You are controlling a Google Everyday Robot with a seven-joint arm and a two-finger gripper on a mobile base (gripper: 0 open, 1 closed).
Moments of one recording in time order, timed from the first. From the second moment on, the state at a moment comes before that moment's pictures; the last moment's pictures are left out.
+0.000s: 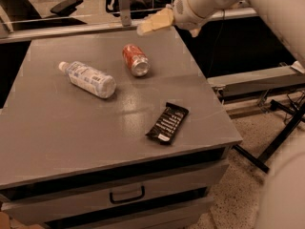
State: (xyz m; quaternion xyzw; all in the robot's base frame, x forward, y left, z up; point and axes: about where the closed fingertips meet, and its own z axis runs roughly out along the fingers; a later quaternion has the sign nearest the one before) arm 0.719 -0.057 0.943 -0.18 0.91 0.19 0.32
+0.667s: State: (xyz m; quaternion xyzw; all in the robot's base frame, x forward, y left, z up) arm 0.741 -0.020 0.931 -0.22 0.93 0.15 0.25
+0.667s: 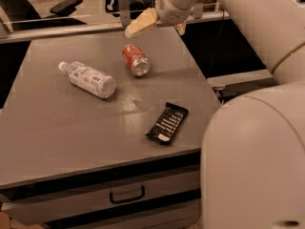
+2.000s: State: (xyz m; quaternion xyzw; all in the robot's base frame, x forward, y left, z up) arm 0.763 0.023 0.880 -0.24 0.95 0.07 0.16
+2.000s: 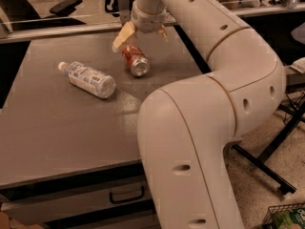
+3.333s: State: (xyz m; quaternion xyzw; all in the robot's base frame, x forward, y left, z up) arm 0.765 0.038 0.859 -0.27 0.95 0.09 0.11
